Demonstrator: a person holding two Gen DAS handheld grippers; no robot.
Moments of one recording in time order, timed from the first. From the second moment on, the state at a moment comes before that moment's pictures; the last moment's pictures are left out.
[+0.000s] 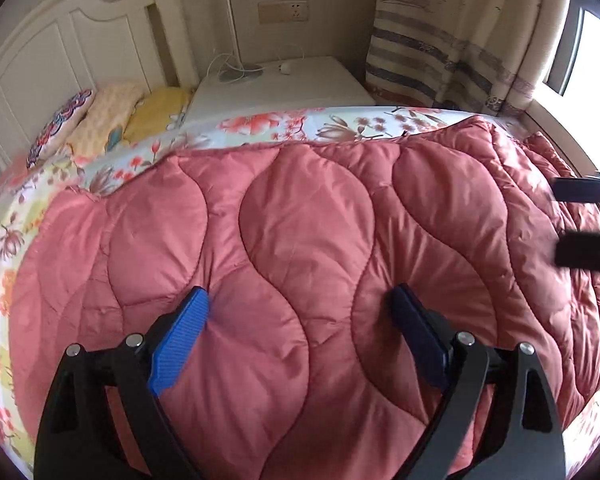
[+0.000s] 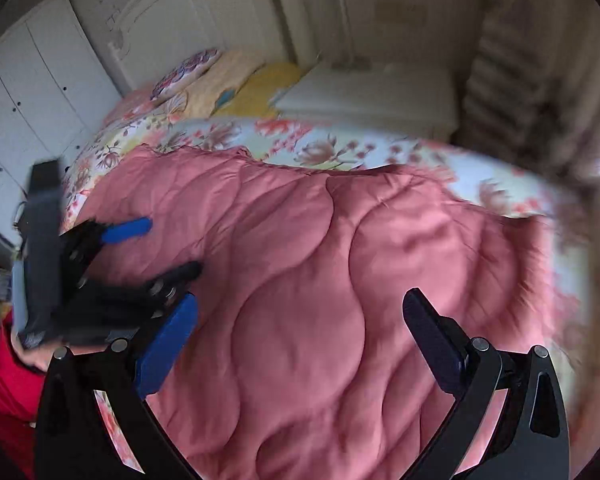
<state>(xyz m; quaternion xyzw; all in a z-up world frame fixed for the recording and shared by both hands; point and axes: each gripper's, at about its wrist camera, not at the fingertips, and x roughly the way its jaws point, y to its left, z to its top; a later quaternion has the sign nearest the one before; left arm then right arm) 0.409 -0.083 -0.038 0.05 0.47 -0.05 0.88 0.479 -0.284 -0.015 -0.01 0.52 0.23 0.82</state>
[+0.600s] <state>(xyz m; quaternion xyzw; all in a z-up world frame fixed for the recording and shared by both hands) 0.407 -0.078 -0.046 0.04 0.45 -0.04 0.89 0.485 -0.375 -0.052 0.06 0.55 0.13 0.82</state>
